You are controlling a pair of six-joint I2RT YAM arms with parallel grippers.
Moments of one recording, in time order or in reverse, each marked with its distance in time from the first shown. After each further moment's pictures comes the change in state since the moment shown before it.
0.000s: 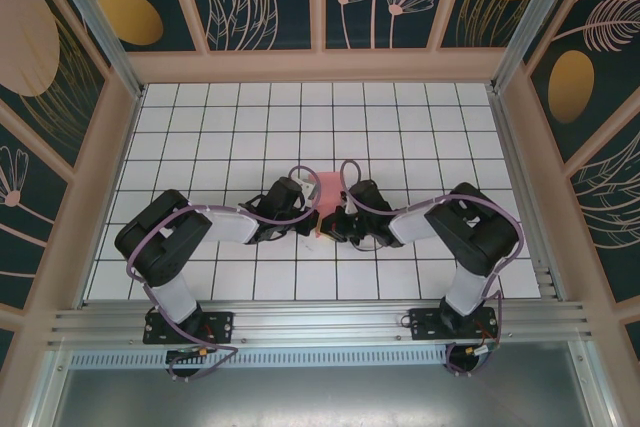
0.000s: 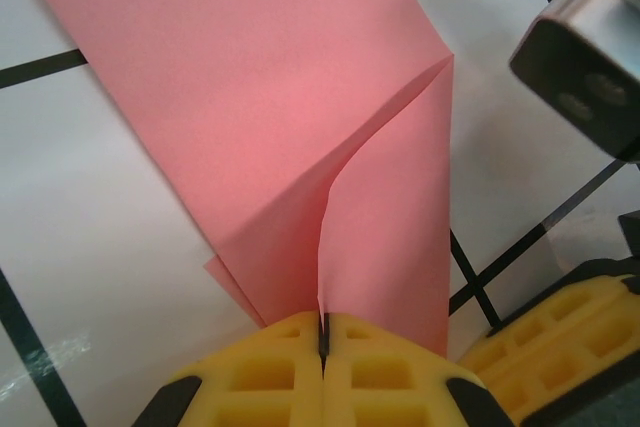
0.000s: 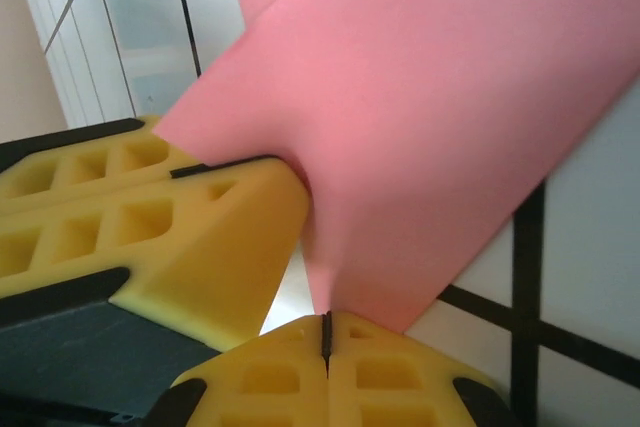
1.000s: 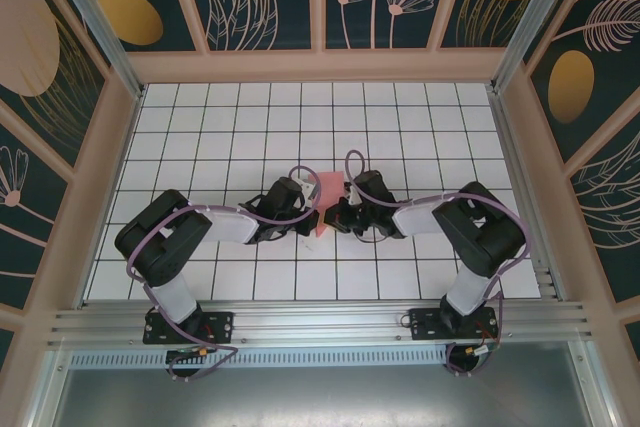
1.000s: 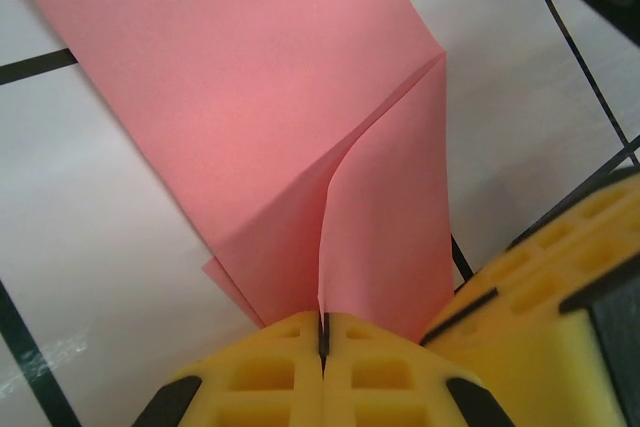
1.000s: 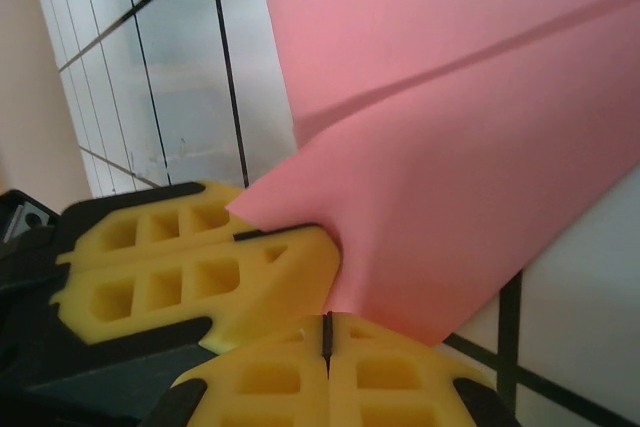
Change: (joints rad) left arm 0.000 0.000 0.000 0.000 0.007 0.000; right arm -0.051 -0.035 0.048 -0.098 -0.007 -0.074
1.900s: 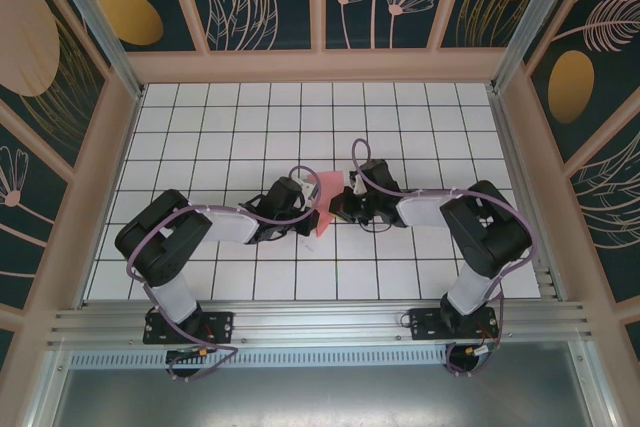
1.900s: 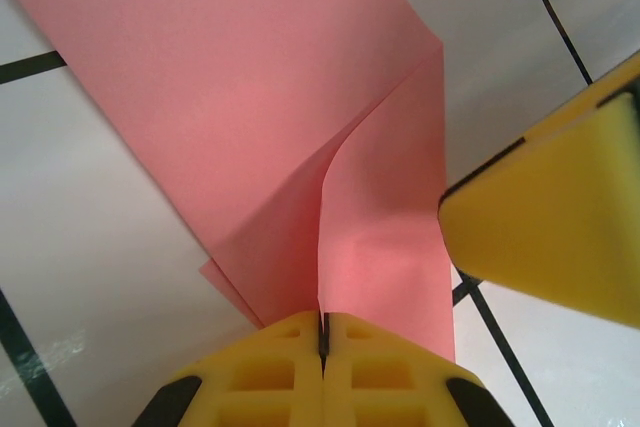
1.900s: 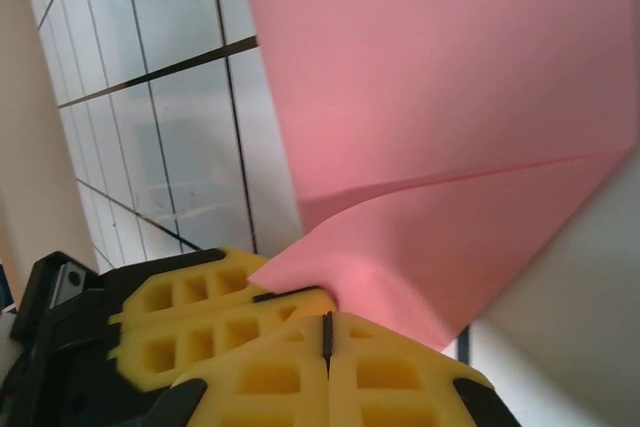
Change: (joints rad) left arm 0.000 0.000 0.000 0.001 0.004 0.000; right arm -0.068 -0.018 0.075 -0.122 0.003 -0.066
